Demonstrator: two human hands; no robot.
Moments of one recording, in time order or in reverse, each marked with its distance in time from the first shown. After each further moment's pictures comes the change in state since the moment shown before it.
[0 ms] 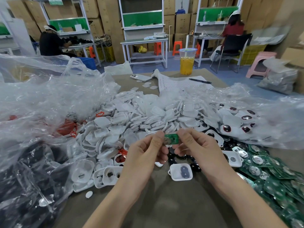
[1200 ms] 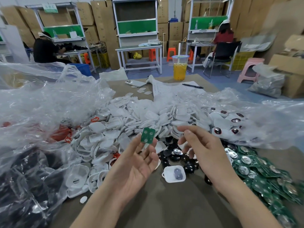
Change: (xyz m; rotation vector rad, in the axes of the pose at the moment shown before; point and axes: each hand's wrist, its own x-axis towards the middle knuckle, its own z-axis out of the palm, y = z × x) left_hand 0.004 0.001 -0.016 -0.913 -0.082 -0.449; right_hand -0.011 -0.009 -0.016 -0.155 0.145 -0.155
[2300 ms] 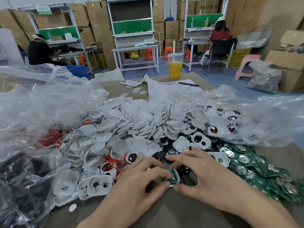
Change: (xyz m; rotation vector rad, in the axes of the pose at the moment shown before) left_hand -0.013 -0.017 -0.023 2.064 -0.308 0.699; right_hand -0.014 0.024 -0.036 -0.952 -0.534 -0.239
